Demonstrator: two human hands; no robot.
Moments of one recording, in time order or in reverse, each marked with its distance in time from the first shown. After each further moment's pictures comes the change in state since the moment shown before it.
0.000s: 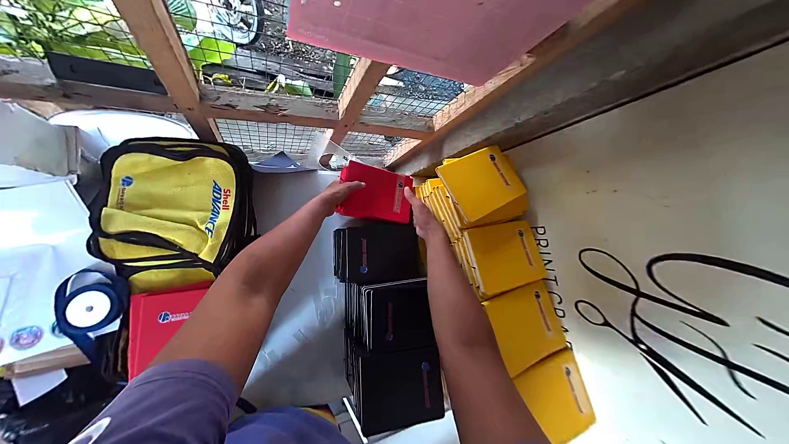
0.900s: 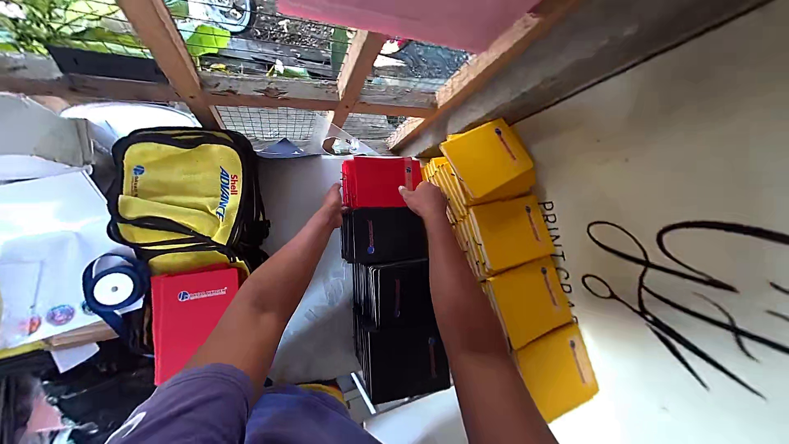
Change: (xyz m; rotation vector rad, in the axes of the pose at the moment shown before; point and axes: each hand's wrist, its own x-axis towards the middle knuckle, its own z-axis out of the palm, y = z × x) left_hand -0.037 -0.063 0.019 -0.475 0.272 -0.183; right_hand -0.068 -0.056 0.024 -0.889 0.217 0.048
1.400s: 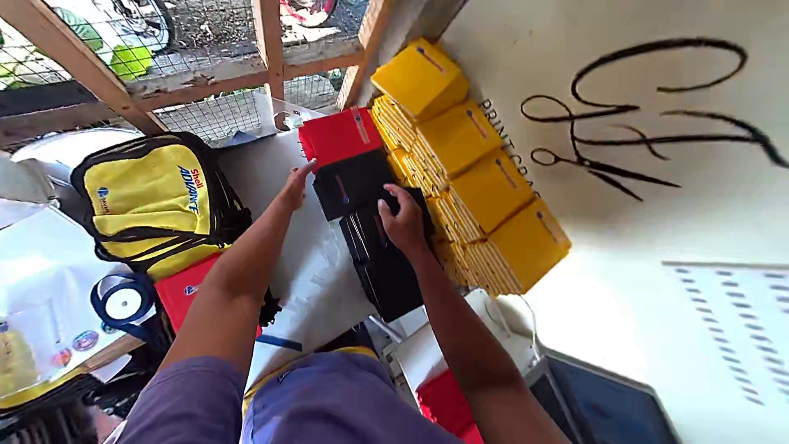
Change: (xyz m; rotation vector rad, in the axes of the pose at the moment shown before) left_hand -0.025 -0.017 -0.045 0.529 -0.158 0.212; right_hand -0.212 0.090 0.067 0.539 0.405 -0.349
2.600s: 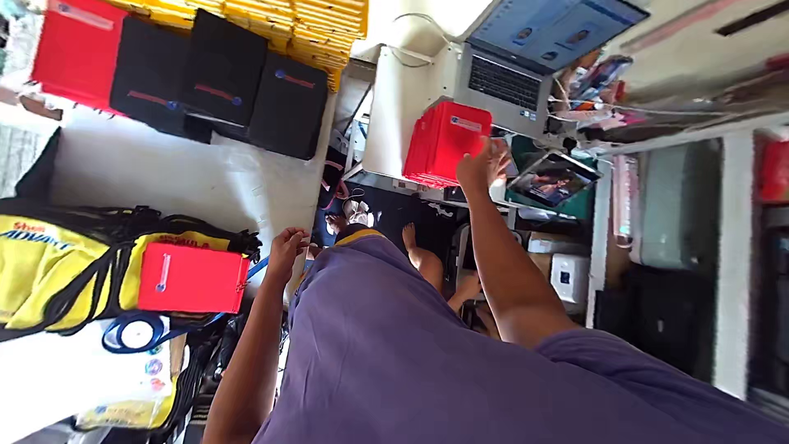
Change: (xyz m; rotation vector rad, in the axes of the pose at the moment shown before) left_hand -0.320 -0.247 -0.075 0.668 -0.592 -0.201; right_hand -0.544 0.111 -0.067 -0.339 0.622 1.386
